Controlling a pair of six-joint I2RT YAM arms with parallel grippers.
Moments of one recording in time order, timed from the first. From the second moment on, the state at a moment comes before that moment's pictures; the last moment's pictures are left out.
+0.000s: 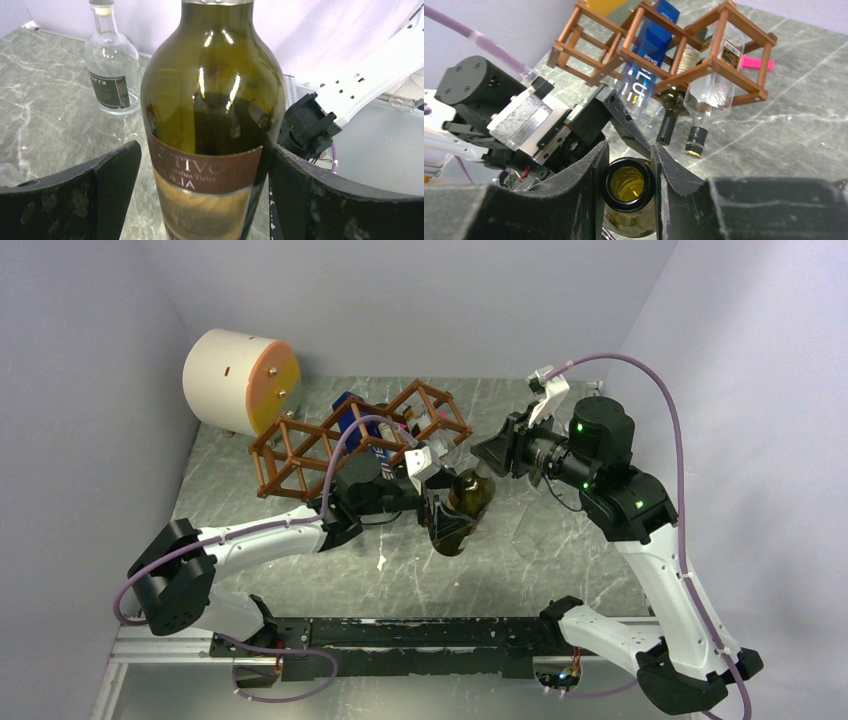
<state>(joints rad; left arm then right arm) -0.94 1.41 0.86 0.58 0.50 -0.17 0.50 0.99 1.42 -0.71 -0.29 0.20</state>
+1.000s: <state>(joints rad) -0.94 1.35 0.93 0.37 0.49 0.34 0.50 0.84 1.43 -0.53 -0.44 0.27</state>
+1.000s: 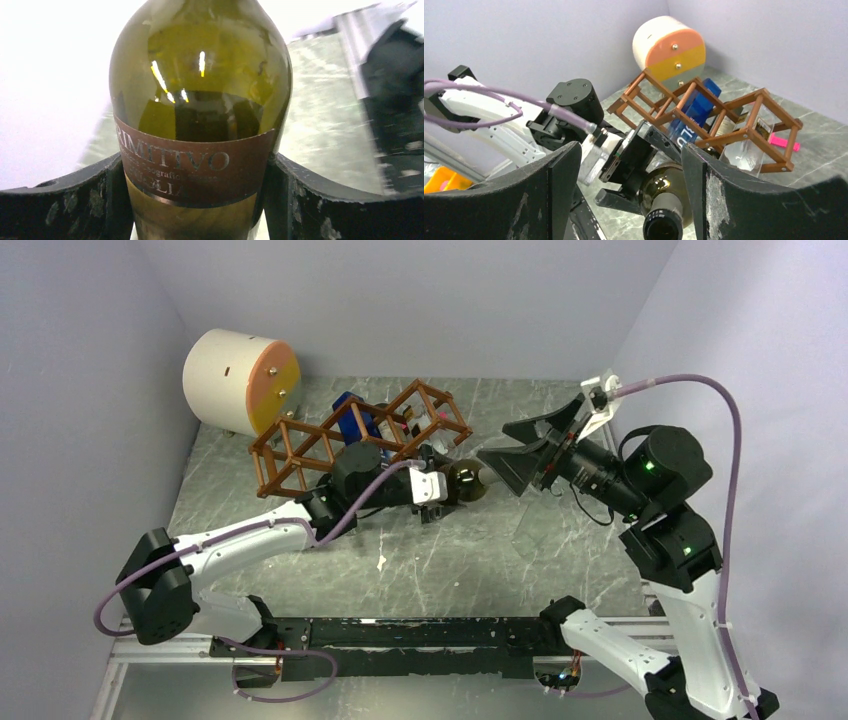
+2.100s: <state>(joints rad) -0.86 1.34 1.15 0.14 0.25 1.64 0.50 1.00 1.48 -0.91 -0.30 0.13</state>
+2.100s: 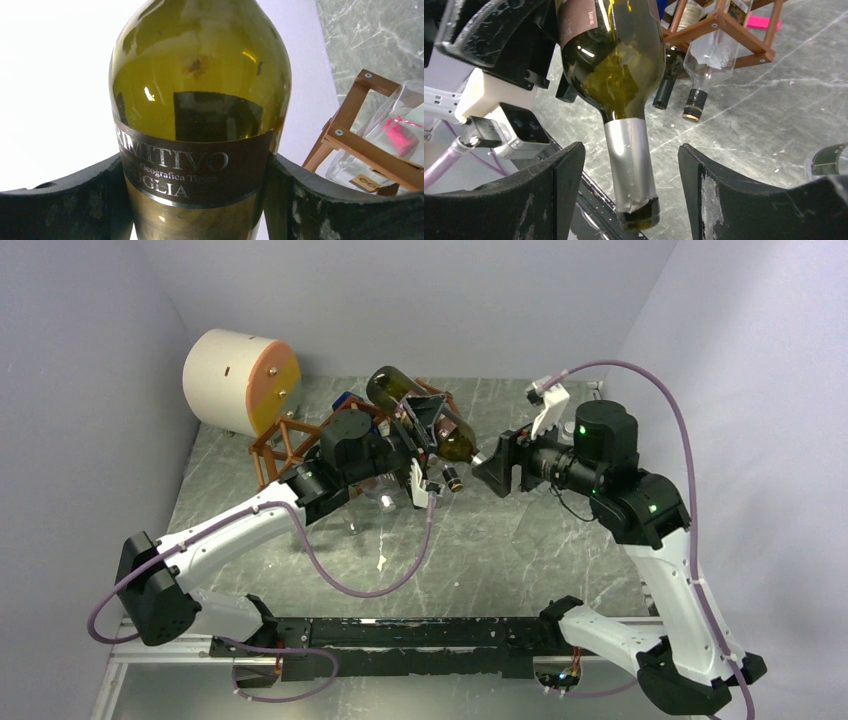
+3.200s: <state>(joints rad) -0.86 1.35 1.15 0.12 0.23 1.77 0.50 1.17 1.42 -0.83 -0.44 0.12</state>
